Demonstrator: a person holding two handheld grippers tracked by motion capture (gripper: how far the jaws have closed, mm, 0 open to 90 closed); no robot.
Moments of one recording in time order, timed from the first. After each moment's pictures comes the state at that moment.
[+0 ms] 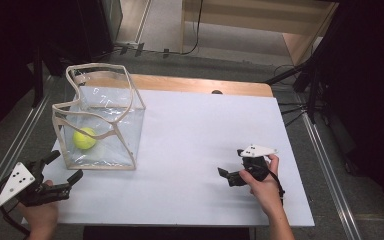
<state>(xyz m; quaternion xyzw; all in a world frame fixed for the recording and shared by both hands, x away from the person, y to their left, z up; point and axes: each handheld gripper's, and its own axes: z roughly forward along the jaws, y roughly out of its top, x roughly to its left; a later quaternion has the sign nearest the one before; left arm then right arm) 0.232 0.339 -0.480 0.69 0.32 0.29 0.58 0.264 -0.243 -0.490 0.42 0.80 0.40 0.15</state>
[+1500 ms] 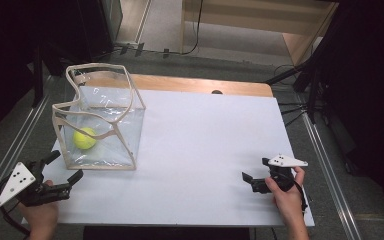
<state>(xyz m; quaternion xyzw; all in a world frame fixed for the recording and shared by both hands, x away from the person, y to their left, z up) 0.232 0.338 -0.480 0.69 0.32 0.29 0.57 0.235 -0.309 -0.508 0.49 0.76 0.41 0.16</state>
